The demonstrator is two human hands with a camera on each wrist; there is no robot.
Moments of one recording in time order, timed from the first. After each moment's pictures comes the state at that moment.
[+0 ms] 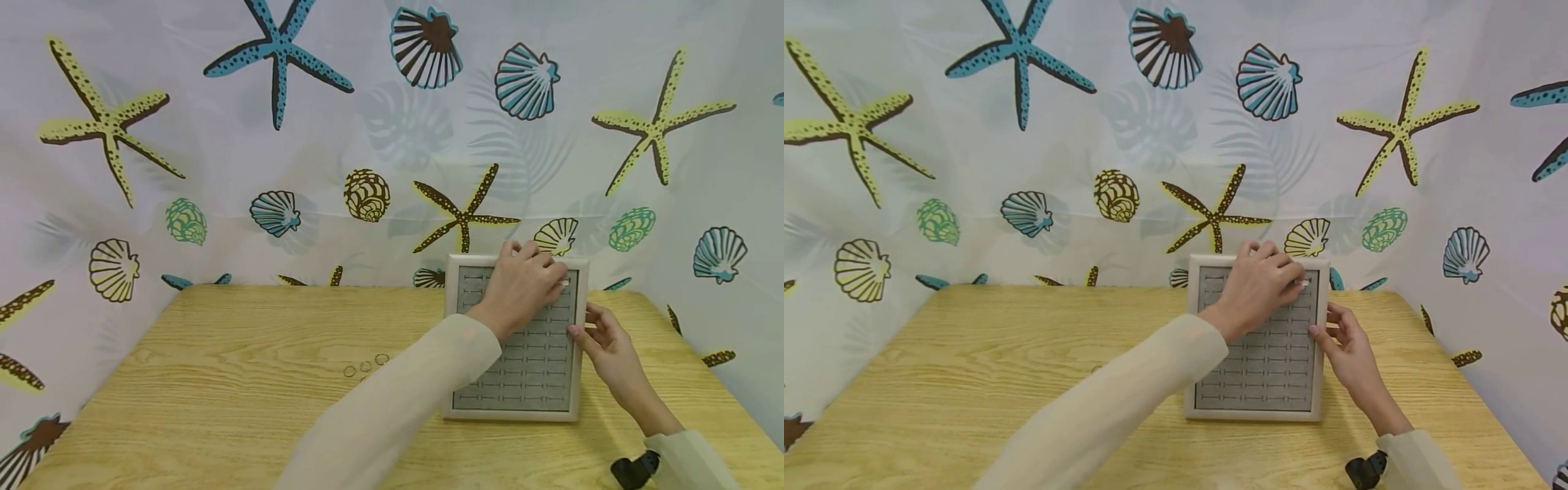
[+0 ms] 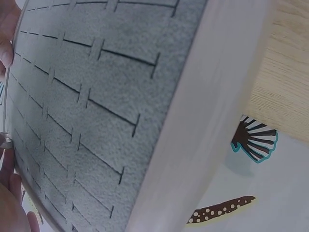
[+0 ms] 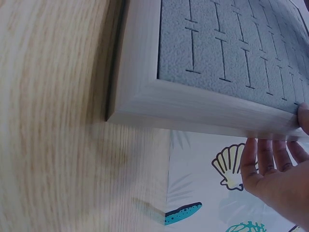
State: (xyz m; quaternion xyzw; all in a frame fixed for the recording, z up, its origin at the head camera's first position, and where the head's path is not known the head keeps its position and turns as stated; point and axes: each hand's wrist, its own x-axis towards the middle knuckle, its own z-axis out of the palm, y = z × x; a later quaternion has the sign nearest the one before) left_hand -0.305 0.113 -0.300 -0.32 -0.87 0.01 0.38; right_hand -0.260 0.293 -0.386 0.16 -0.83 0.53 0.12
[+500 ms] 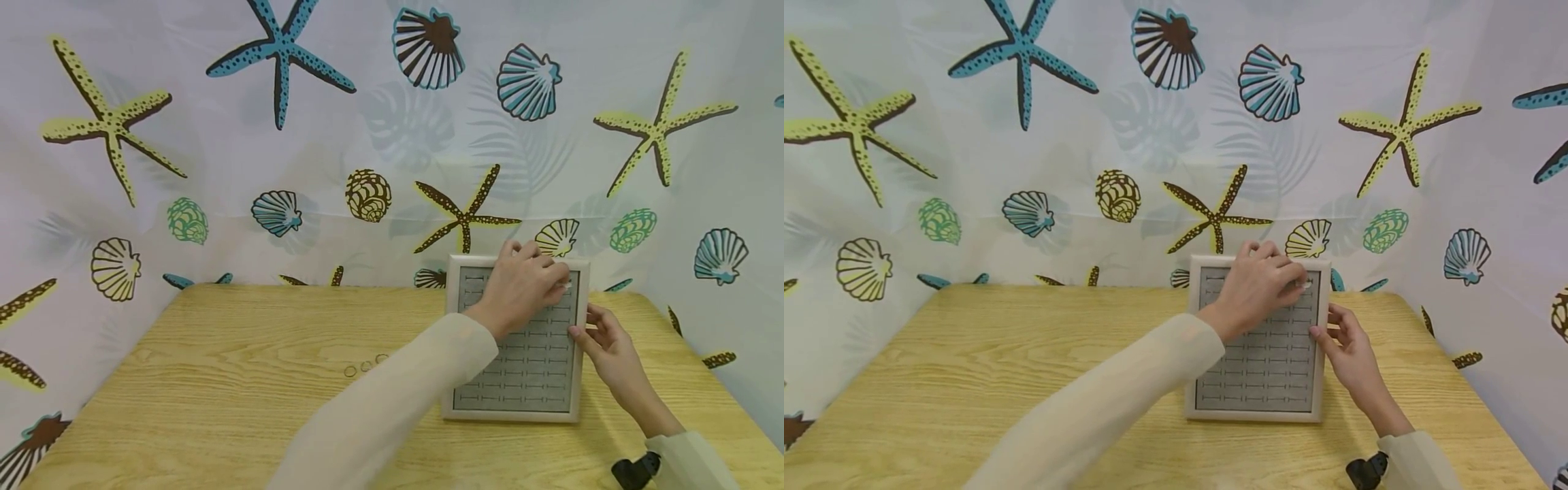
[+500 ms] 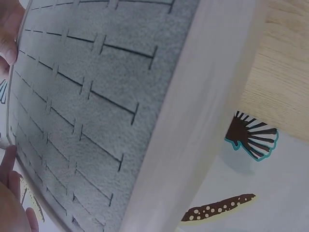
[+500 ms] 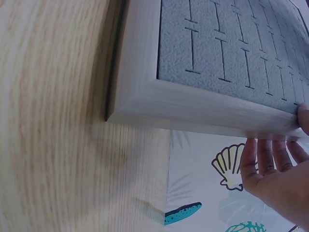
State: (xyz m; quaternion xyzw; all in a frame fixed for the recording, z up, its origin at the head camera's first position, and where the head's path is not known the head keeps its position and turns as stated) left_hand -0.303 0.106 -0.298 -0.35 -0.86 -0.02 0.38; right_hand -0.259 0.291 -0.386 0.16 -0.83 0.52 0.12
